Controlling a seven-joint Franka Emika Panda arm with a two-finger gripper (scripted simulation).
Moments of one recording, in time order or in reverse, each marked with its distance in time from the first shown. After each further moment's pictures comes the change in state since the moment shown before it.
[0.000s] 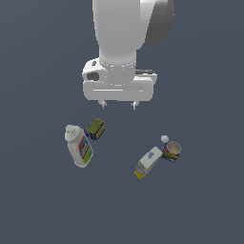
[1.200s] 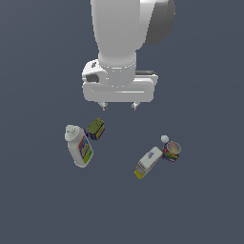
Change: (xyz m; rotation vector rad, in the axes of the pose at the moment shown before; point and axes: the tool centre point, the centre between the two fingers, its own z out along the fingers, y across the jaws) arm 0.006 -0.002 0.000 0.012 -0.006 0.006
